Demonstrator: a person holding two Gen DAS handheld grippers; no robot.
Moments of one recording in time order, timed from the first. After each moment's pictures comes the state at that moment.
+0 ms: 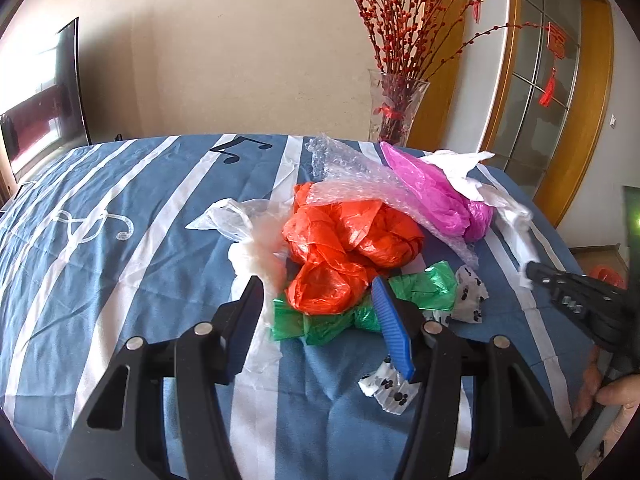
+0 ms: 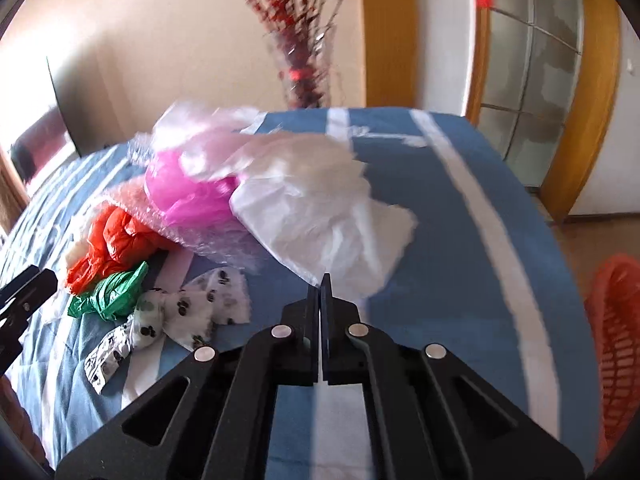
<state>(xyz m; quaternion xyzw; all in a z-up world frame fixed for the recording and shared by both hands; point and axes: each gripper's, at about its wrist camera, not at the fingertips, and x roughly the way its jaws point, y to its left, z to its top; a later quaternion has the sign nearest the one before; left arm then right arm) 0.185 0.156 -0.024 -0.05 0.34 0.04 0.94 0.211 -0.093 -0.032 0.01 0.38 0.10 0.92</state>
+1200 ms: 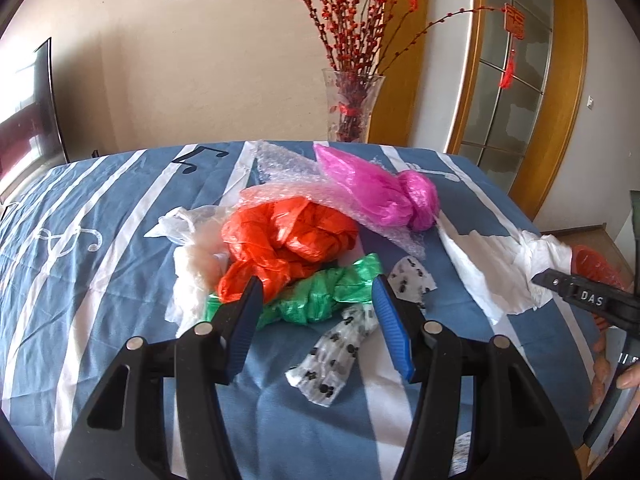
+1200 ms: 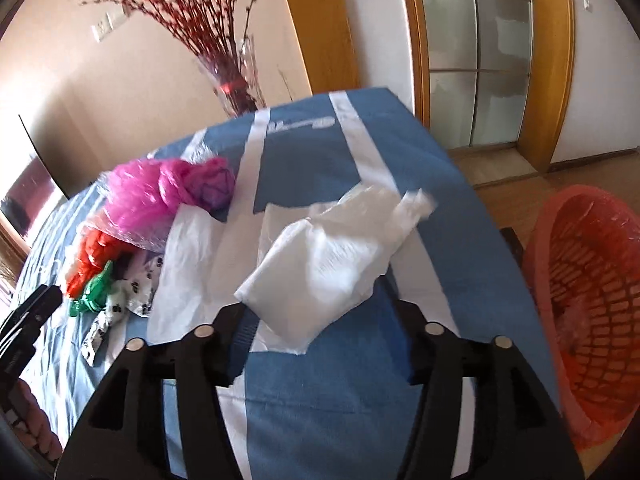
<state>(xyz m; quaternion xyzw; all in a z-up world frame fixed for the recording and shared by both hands) 0.182 0.111 -0.019 -0.03 0.34 0.01 0.94 0.199 -0.175 -0.034 0.09 0.42 0.06 0.90</state>
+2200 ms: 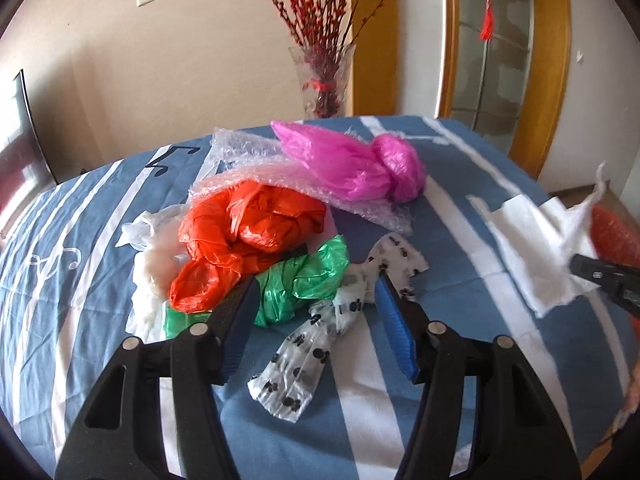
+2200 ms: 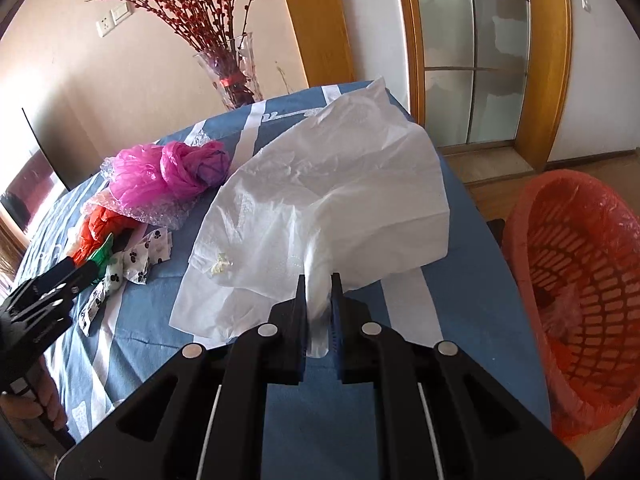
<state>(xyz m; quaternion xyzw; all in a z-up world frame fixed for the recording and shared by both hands) 0.210 0.075 -0.043 0.04 0.37 0.00 0.93 0.168 -0.196 -0.033 0.09 0.42 0.07 0.90</state>
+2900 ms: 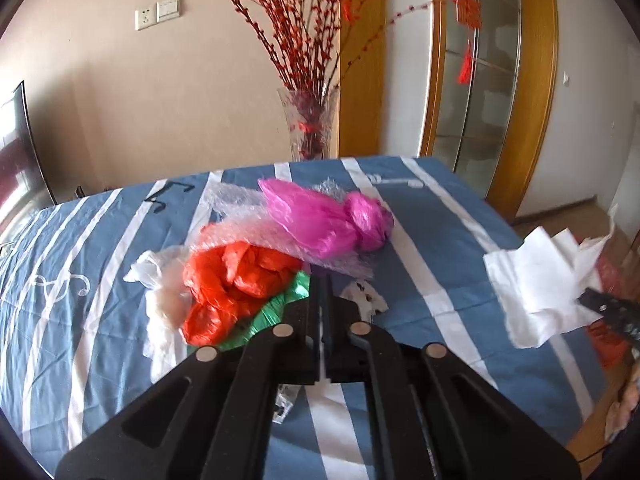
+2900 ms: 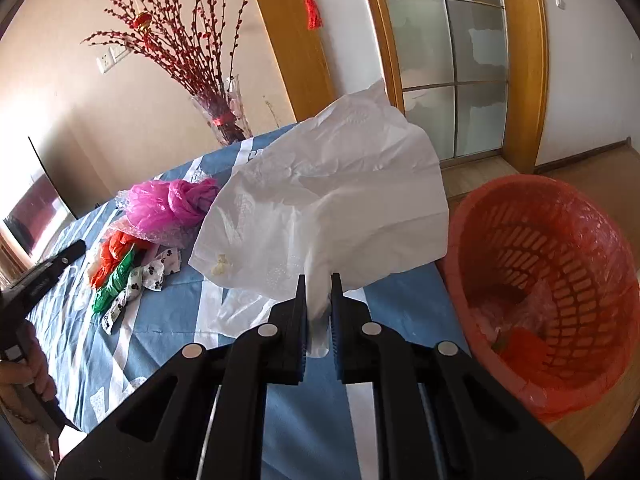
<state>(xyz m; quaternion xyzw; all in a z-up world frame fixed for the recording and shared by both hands) 0.189 0.056 0.005 0.03 0.33 -0.03 0.94 0.125 -0.242 -0.002 0.11 0.38 0.06 0.92</state>
